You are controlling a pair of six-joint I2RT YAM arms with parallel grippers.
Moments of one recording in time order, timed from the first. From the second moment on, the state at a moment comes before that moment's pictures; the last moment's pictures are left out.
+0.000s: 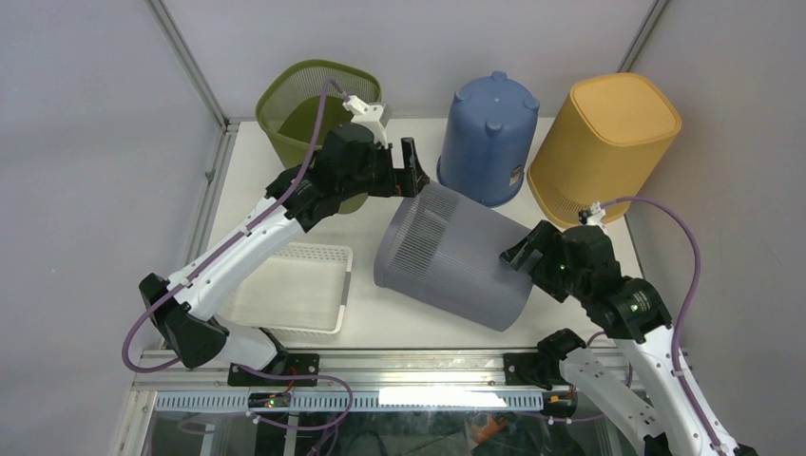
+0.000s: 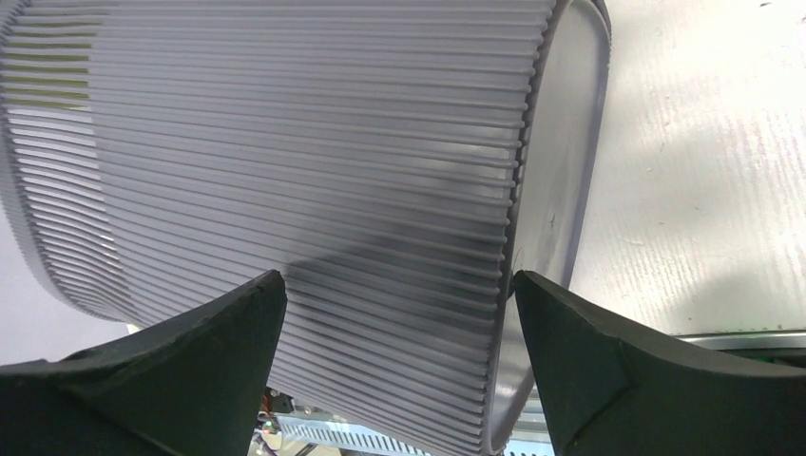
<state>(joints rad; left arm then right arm) -0.77 1.42 1.52 -0.53 -0.05 -0.56 0.46 0.60 0.92 -1.08 0.11 0.94</state>
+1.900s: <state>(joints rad) -0.77 1.28 1.36 -0.69 -0.20 -0.47 0.46 0.58 0.91 -1.09 0.04 0.98</state>
